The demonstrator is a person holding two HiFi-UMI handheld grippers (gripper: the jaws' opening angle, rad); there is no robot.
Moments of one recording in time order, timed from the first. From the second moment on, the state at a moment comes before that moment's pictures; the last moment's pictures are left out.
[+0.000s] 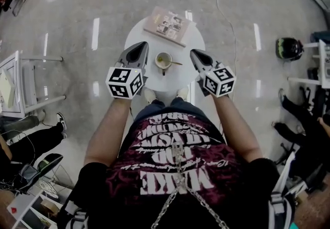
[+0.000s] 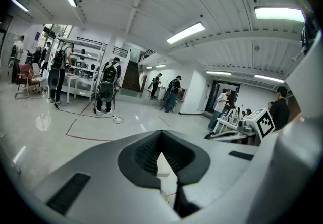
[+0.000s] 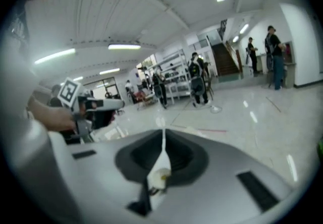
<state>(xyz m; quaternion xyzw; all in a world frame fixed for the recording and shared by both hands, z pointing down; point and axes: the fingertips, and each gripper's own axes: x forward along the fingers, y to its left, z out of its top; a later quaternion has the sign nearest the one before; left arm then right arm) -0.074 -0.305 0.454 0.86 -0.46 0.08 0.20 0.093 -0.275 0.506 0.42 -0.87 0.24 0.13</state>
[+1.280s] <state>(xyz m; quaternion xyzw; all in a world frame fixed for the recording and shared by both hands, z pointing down) -0.054 -0.313 0.372 0.88 -0.45 0.03 0.14 0.086 -0.288 0.367 0.44 -0.89 0.10 0.04</state>
